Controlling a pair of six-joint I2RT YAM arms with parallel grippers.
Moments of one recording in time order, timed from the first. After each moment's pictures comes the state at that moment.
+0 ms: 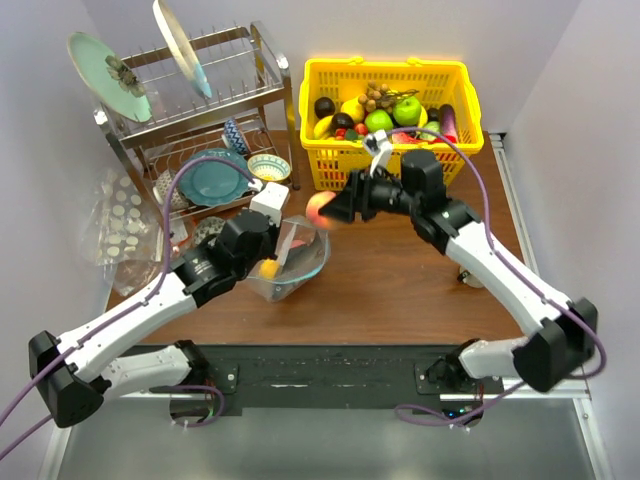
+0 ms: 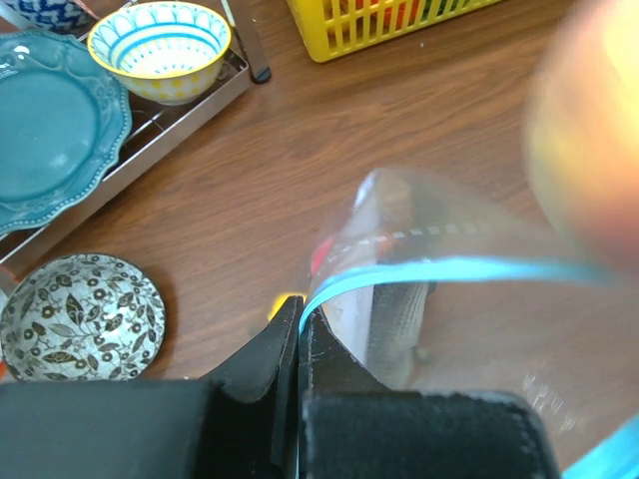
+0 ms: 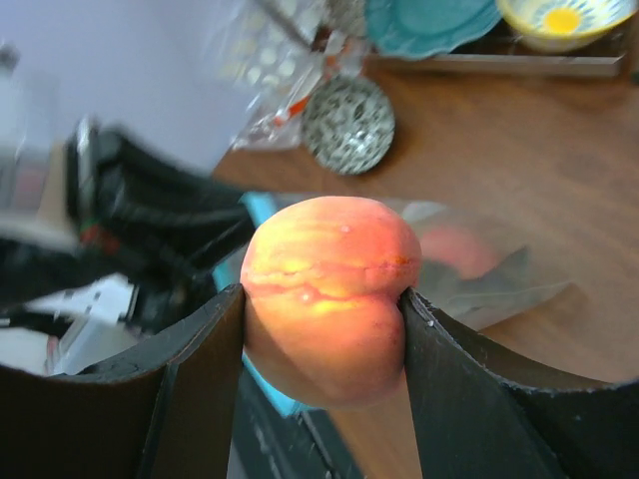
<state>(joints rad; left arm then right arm) -0.81 1.04 0.94 -0.41 -0.45 -0.17 0.53 1.34 1.23 -0.21 -0.54 0.48</state>
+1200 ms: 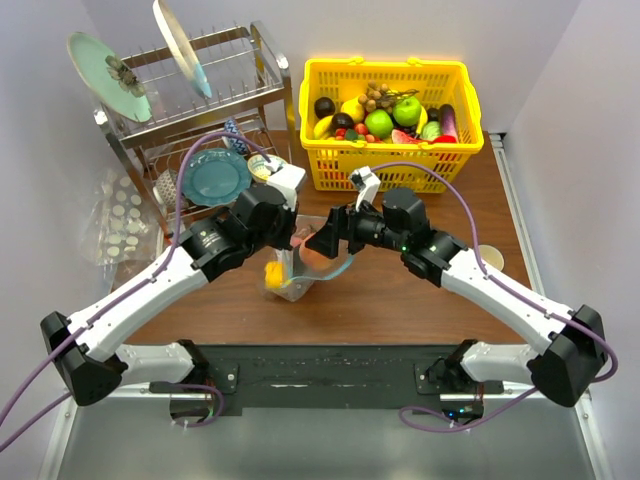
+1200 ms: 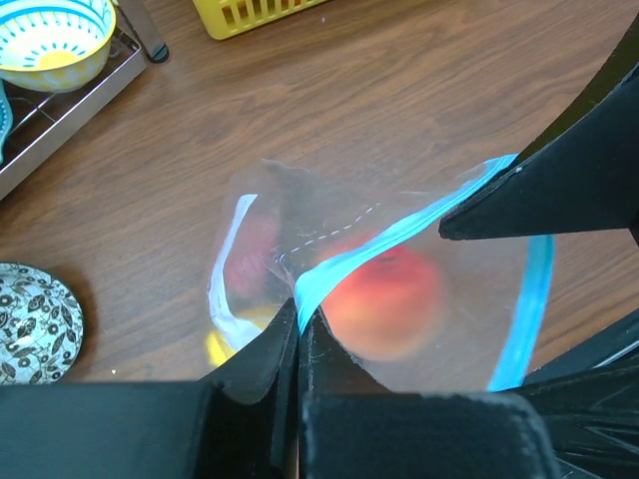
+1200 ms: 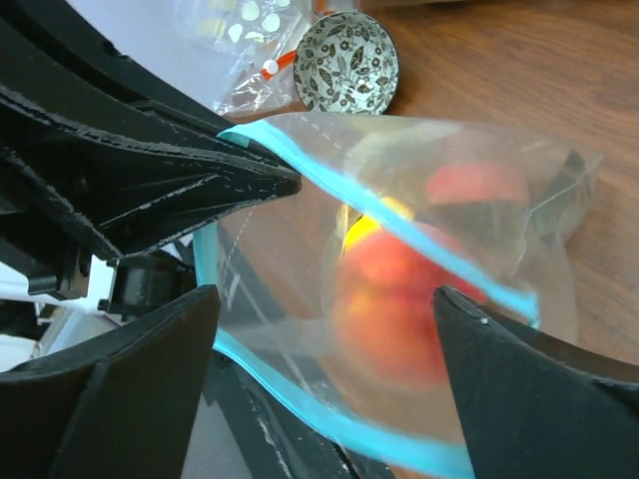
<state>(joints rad) -0.81 1.21 1.24 -0.64 -0.25 -0.29 0.73 1.22 0.99 -0.10 -0.33 0.54</state>
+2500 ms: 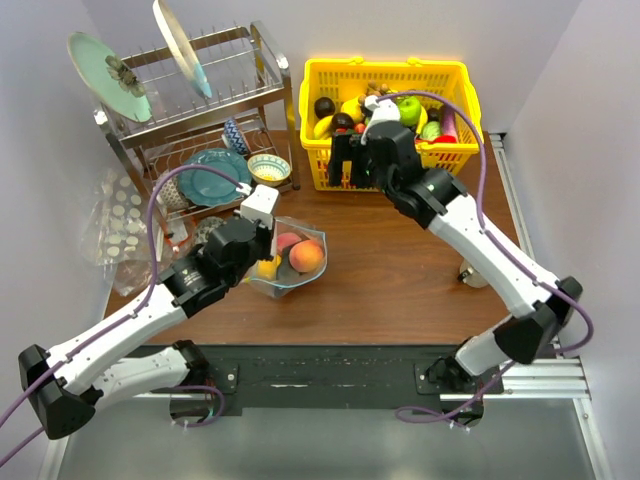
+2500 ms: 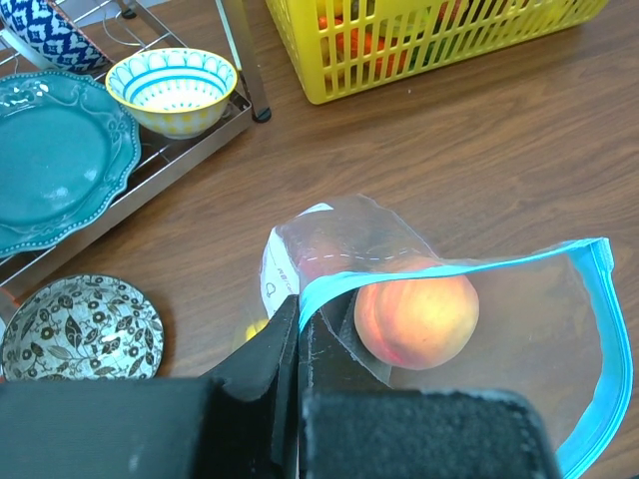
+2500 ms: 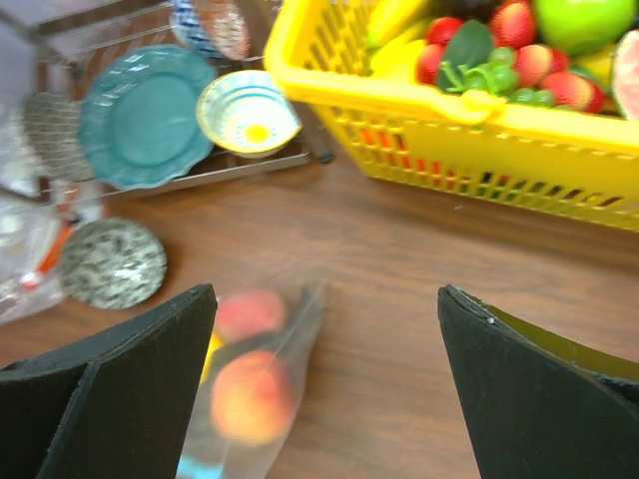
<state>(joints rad) -0.81 0.95 0.88 -0.32 -0.45 -0.15 0.68 1.51 1.66 -0.59 0.30 0.38</state>
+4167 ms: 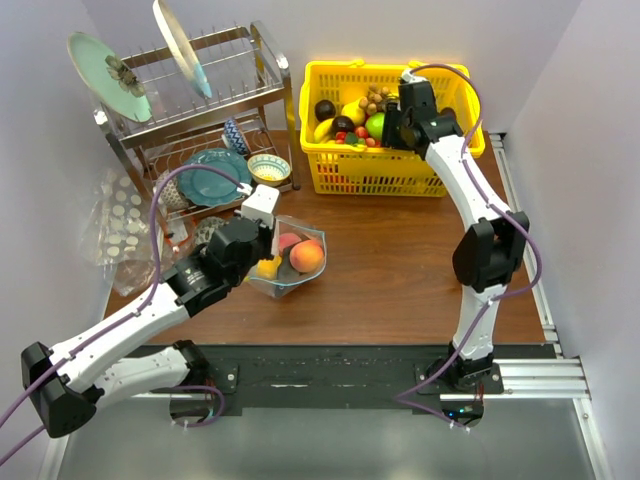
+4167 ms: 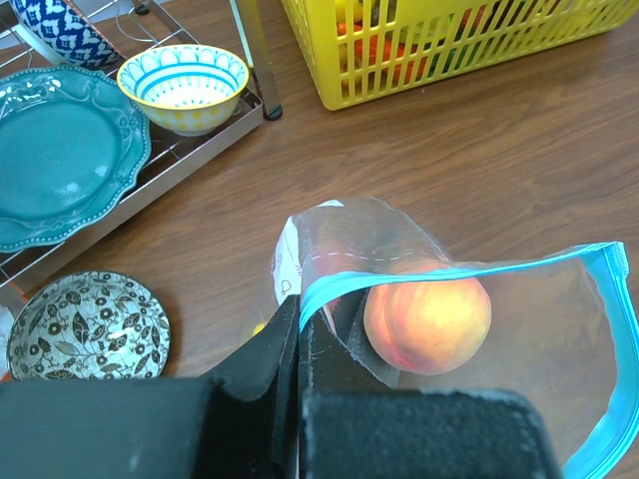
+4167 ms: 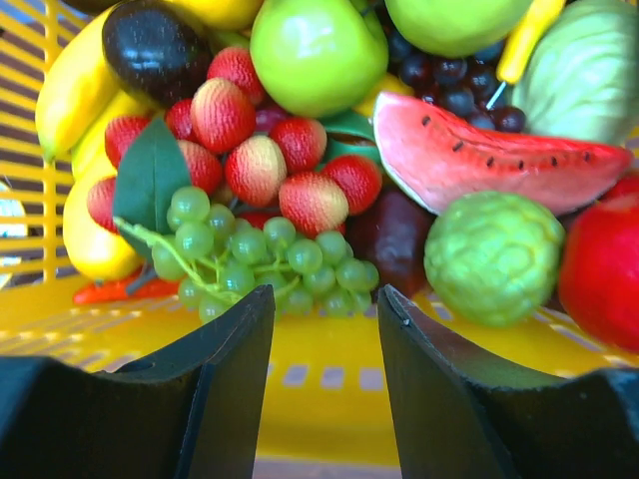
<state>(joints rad) -0.81 0.96 0.87 -0.30 -0.48 -0.15 0.29 2.01 2.03 -0.70 0.18 0.29</state>
